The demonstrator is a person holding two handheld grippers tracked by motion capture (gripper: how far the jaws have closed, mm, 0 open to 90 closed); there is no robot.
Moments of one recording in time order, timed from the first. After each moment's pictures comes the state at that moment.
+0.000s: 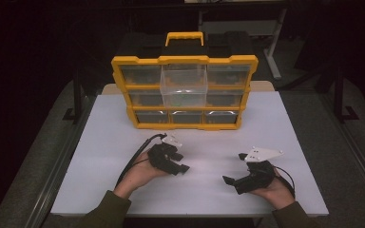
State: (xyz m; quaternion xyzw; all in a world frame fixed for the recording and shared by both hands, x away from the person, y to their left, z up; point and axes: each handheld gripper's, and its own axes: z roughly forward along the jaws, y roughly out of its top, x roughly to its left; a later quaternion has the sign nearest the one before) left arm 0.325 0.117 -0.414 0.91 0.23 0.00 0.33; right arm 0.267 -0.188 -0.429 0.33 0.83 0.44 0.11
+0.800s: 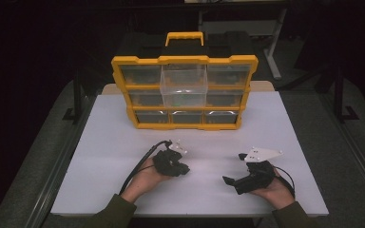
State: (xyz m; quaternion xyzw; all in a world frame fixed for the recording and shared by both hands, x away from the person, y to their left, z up) left arm 0.320 0.107 -0.436 0.92 0.24 0.01 0.31; right arm 0.267 -0.188 -0.430 0.33 0.83 0.44 0.11
